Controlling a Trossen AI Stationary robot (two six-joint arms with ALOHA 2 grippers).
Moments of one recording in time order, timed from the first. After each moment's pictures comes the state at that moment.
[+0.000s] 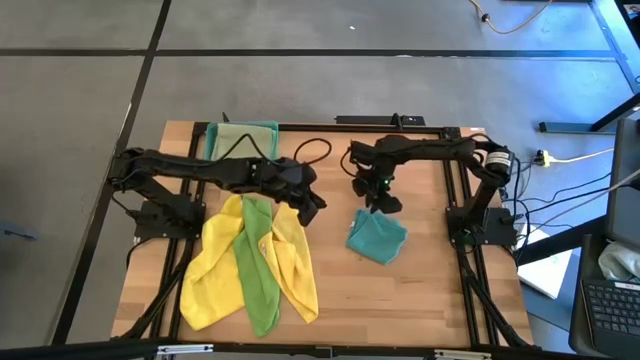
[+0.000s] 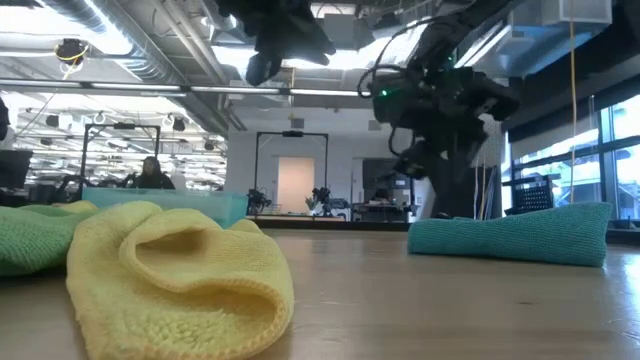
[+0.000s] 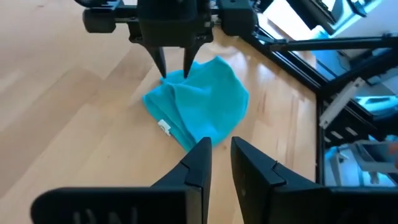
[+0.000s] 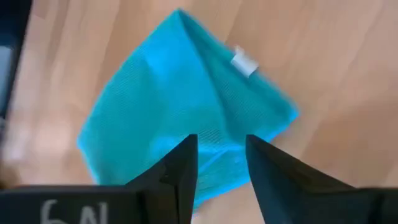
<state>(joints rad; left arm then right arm) 0.03 1.47 1.16 -0.30 0.04 -0.60 -0.38 1.79 1.20 -0.97 -0.55 -0.75</state>
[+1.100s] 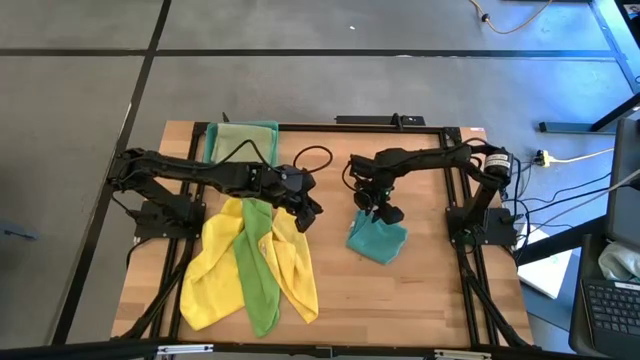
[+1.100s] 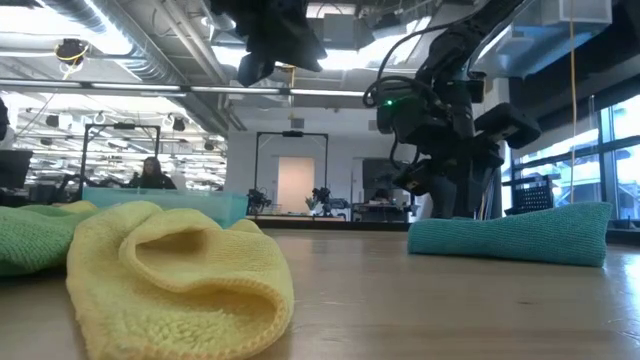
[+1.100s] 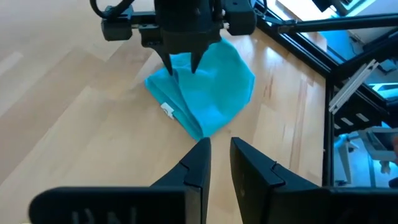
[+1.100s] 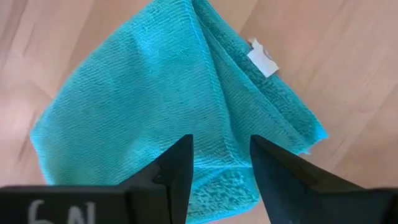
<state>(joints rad) -0.01 1.47 1.16 -0.36 0.01 -0.60 -0.31 1.79 1.07 -0.82 -0.51 -0.79</state>
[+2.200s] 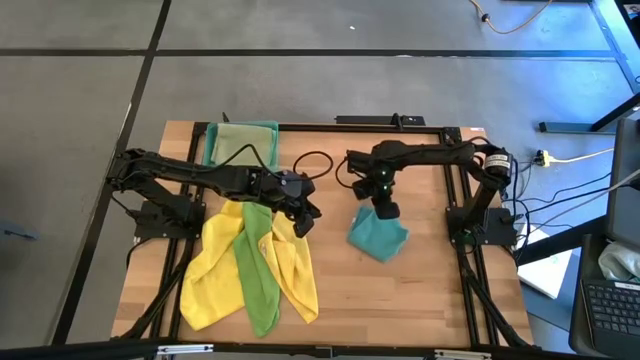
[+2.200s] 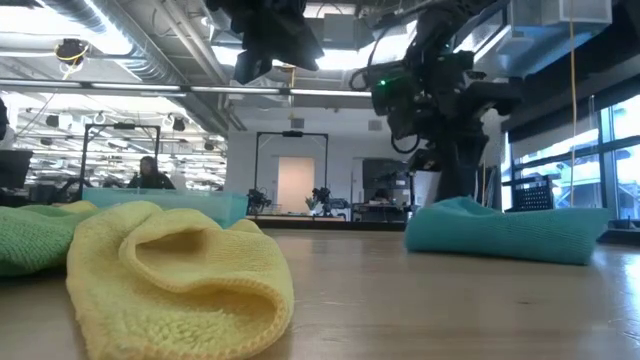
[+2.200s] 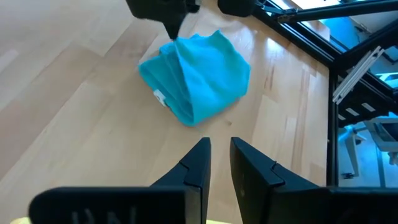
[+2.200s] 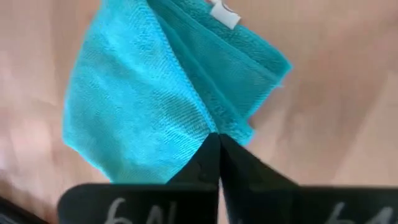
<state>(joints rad) -0.04 1.47 1.16 -0.38 -0.02 -0.58 -0.30 1.79 1.25 -1.10 -0.31 -0.46</state>
